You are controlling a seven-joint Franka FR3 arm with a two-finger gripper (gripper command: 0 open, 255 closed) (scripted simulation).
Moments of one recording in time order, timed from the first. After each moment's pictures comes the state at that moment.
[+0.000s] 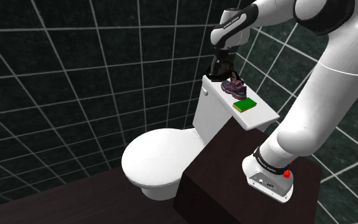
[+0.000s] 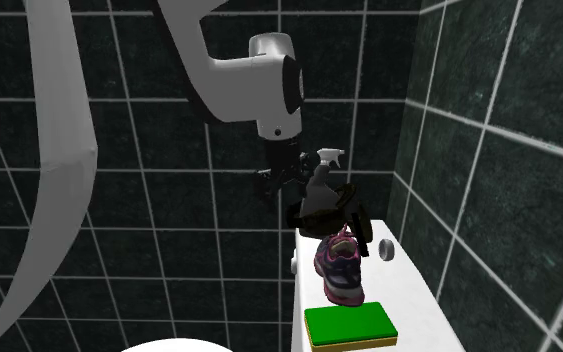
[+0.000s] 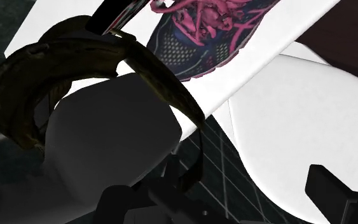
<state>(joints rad) -0.12 0.17 -0.46 -2.16 -0.04 2.36 -0.82</state>
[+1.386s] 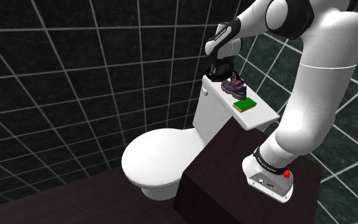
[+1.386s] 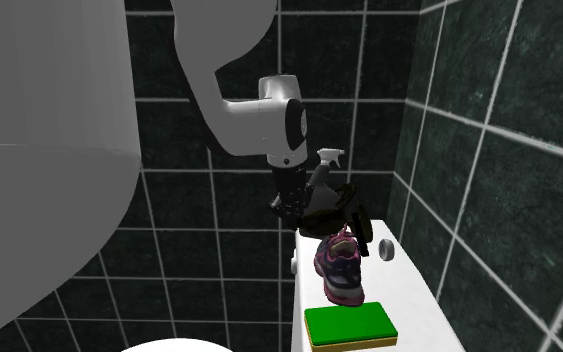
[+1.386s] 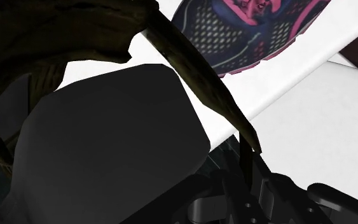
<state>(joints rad) -0.17 0.37 -0.42 -2.09 0.05 2.48 -0.92</state>
